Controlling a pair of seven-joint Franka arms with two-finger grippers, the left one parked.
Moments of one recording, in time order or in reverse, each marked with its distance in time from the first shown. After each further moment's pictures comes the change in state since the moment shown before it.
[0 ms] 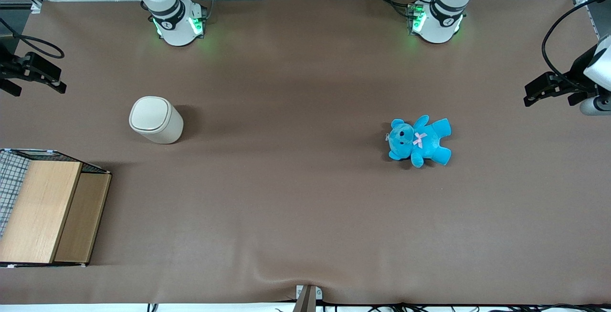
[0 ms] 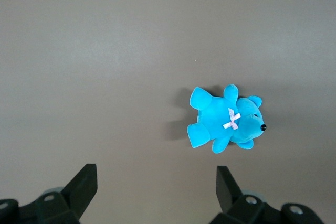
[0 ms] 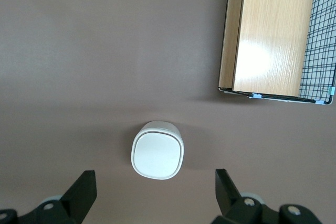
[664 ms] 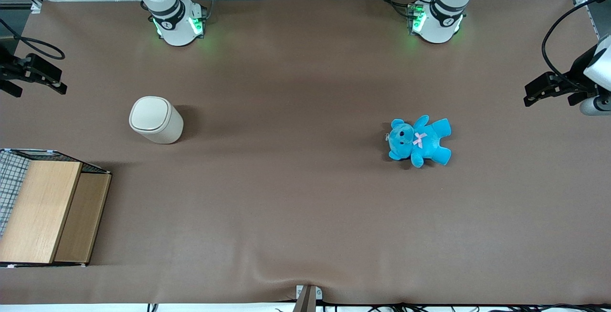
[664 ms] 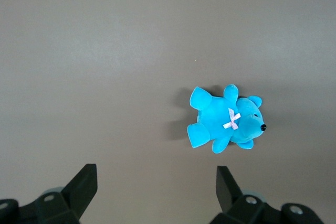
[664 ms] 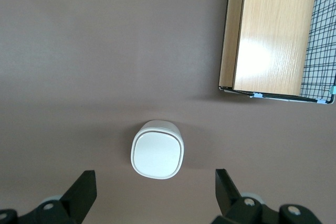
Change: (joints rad) arm 0.000 0.009 0.000 -0.002 0.000 -0.004 0.000
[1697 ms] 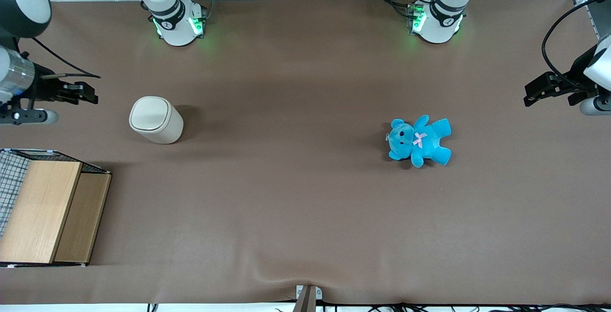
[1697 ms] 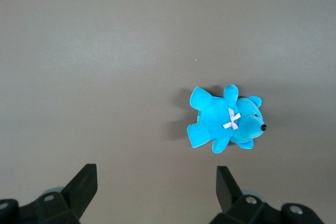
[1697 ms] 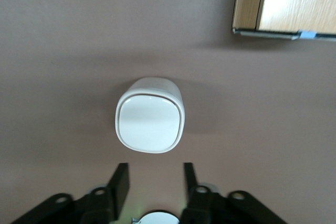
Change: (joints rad) arm -0.030 0.010 -0.006 -0.289 0.000 0.057 0.000
